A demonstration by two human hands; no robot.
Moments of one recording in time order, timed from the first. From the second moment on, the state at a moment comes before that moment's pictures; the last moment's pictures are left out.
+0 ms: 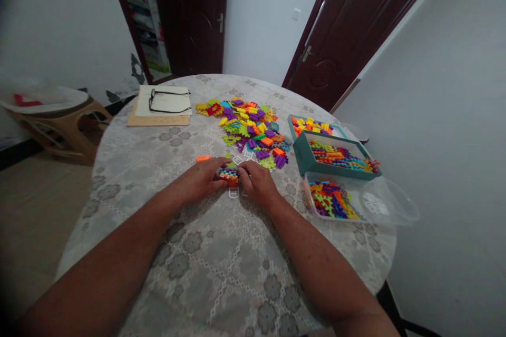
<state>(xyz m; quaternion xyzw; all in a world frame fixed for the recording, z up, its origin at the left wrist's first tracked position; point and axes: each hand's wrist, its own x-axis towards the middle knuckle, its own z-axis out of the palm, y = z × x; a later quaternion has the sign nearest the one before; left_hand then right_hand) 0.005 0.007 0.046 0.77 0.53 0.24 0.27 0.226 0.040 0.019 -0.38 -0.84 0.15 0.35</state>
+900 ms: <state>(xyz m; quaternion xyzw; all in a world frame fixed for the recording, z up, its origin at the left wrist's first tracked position) 0.001 0.015 0.038 0.79 0.48 0.28 0.28 0.217 0.035 0.018 -0.36 -0.88 0.17 0.26</state>
